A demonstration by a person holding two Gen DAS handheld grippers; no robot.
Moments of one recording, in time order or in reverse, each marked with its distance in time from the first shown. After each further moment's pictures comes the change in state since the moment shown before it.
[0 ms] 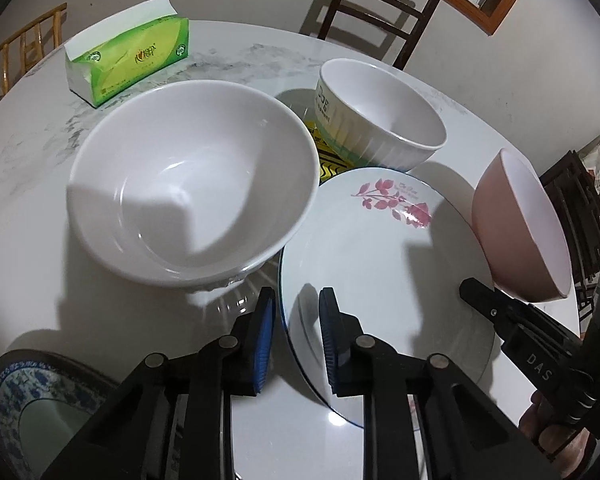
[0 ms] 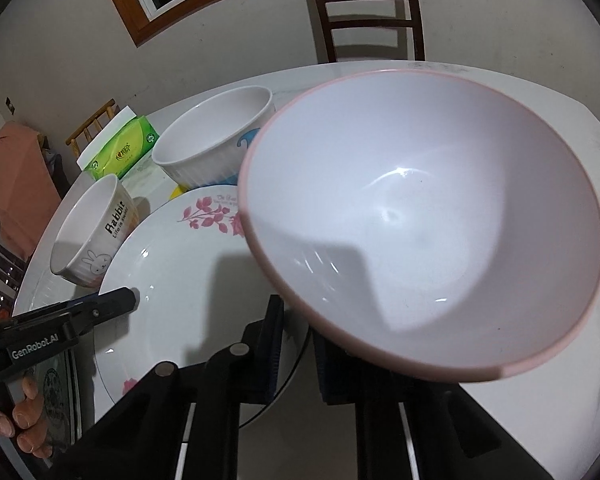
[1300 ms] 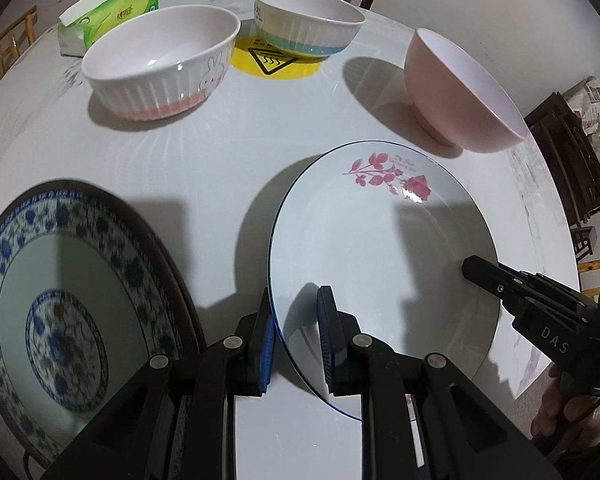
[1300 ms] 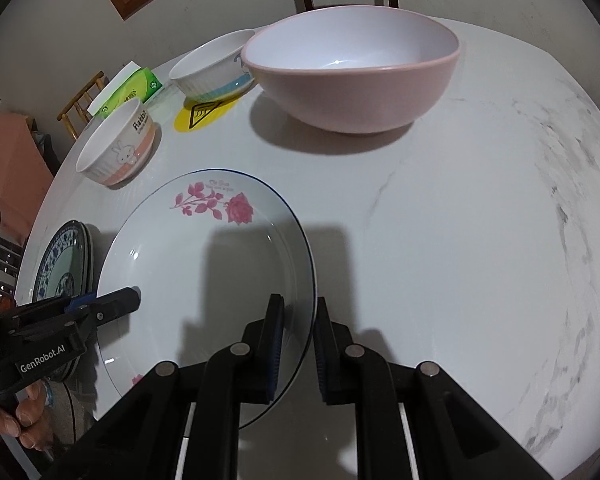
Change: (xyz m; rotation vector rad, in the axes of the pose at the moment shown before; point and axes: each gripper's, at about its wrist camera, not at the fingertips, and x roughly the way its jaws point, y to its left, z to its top) left arm -0.032 -0.025 -0.094 0.100 0.150 -0.015; right arm -0.066 -0.005 -0.088 0.035 0.150 -0.041
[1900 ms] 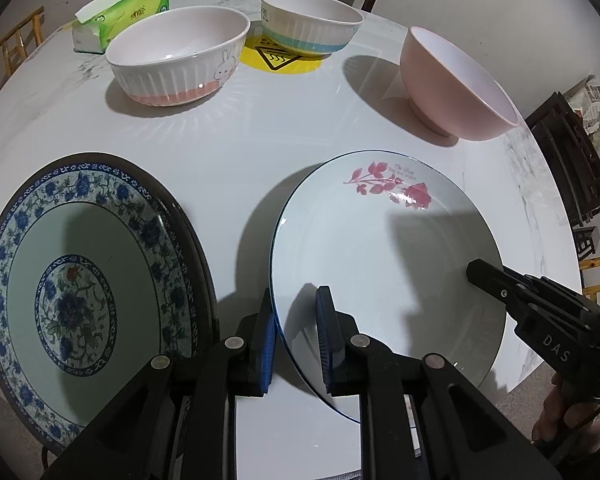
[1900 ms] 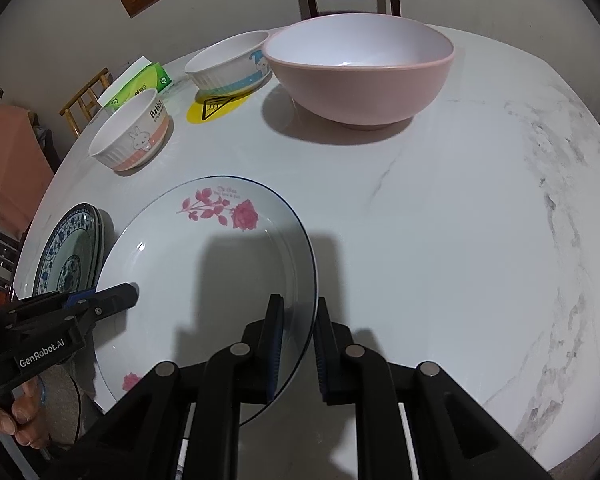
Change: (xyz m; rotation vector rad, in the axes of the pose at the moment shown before) left arm -0.008 -0.004 -0.012 0.001 -0.016 0.020; right arm -0.014 0.011 -0.018 -0.010 -0.020 -0.015
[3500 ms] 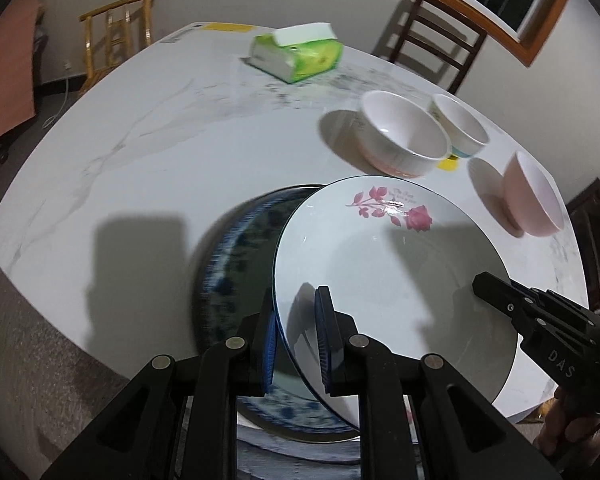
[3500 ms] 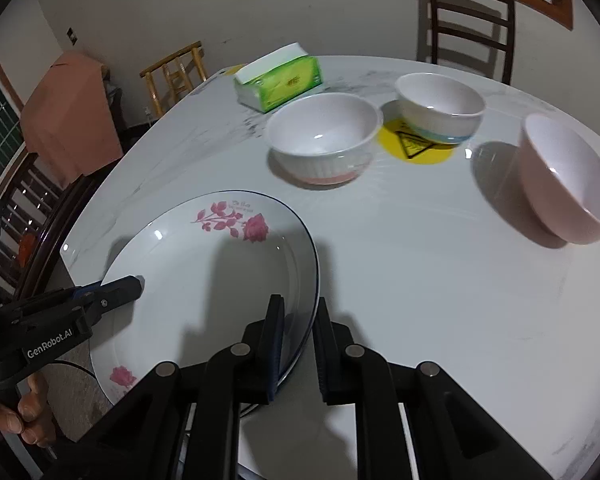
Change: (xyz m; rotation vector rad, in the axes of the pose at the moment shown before) left arm -0.103 0.152 -0.034 -0.237 -0.179 0.139; right arm -0.001 0.180 0.017 -0.245 -0.035 0.151
